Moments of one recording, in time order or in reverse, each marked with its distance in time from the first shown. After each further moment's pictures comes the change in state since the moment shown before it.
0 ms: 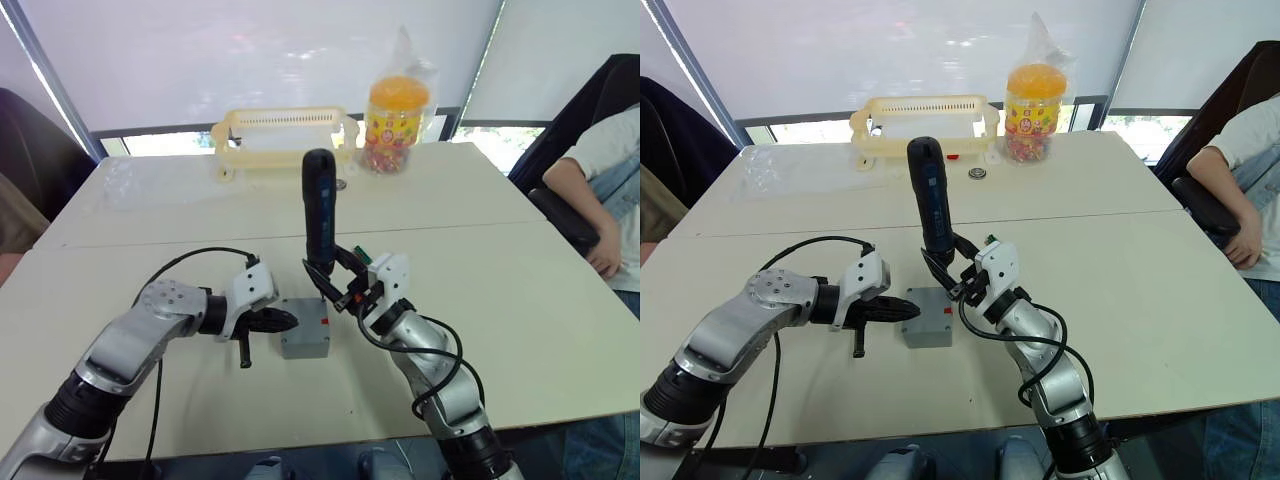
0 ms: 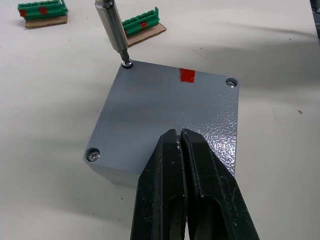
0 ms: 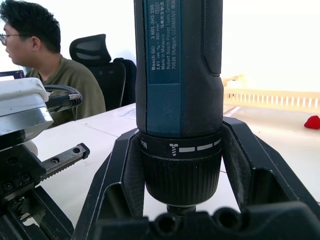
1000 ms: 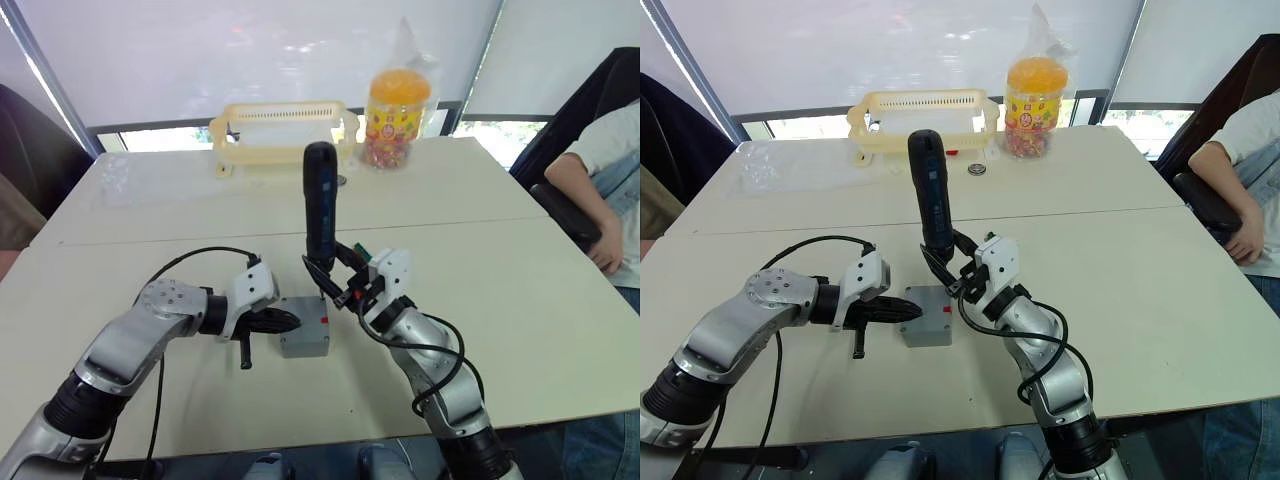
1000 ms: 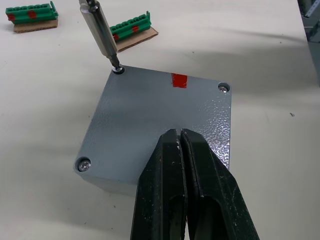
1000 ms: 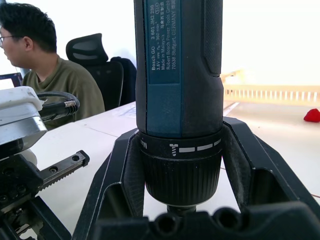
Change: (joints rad) left arm 0.000 0.000 0.003 -0.009 -0.018 -0.001 -0.014; right arm -0.017 0.011 -0.009 -0.061 0.003 0.066 -0.007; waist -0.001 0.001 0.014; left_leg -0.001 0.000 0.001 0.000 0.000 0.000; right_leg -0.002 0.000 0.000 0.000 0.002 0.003
